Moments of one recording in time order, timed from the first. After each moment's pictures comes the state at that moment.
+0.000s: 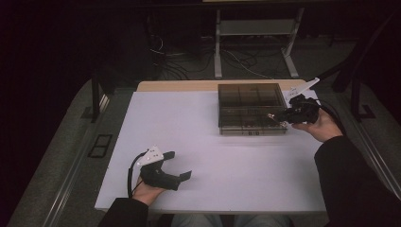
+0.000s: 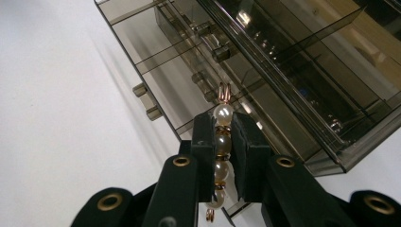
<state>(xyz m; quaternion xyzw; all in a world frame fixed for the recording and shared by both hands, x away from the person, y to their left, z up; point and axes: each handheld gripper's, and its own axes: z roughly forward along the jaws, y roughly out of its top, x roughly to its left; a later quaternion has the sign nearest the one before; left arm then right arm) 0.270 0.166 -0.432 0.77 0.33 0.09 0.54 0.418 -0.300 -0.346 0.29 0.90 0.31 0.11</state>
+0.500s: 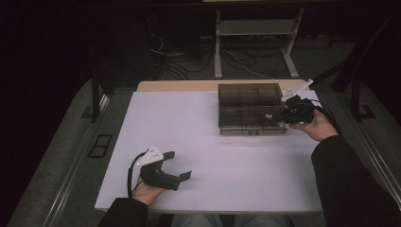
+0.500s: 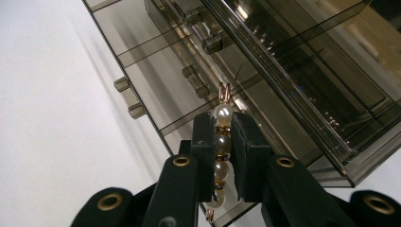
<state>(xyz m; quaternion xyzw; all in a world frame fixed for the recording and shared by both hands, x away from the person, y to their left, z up) 0.270 0.167 -0.432 0.77 0.32 0.09 0.54 0.429 -0.297 -0.360 0.28 0.91 0.30 0.11</state>
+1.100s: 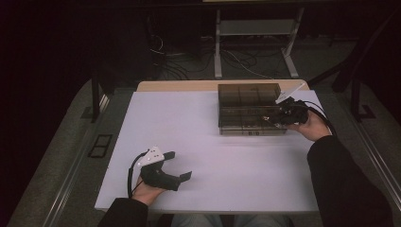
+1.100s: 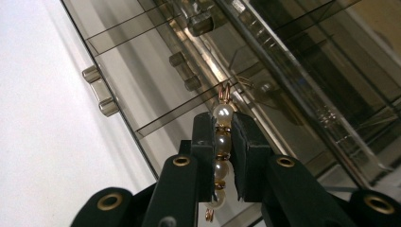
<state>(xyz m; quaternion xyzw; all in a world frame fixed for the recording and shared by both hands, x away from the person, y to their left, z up) 0.270 0.166 -0.432 0.78 0.32 0.09 0.53 0.443 -0.290 -0.381 0.28 0.91 0.28 0.11</state>
